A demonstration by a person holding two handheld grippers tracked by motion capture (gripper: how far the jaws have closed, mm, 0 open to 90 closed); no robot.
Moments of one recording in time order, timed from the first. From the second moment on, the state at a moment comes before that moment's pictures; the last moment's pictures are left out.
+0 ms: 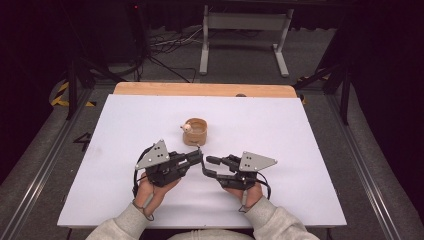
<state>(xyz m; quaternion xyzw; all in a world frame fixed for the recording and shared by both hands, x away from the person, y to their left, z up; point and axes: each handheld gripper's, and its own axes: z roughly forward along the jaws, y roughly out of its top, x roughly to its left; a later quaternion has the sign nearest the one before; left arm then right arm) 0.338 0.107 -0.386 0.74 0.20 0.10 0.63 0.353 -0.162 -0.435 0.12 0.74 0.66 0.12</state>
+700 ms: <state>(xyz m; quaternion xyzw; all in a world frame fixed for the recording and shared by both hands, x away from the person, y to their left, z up) 0.345 0.115 -0.363 0.73 0.20 0.13 0.64 0.345 -0.200 -0.414 0.19 0.73 0.64 0.14</state>
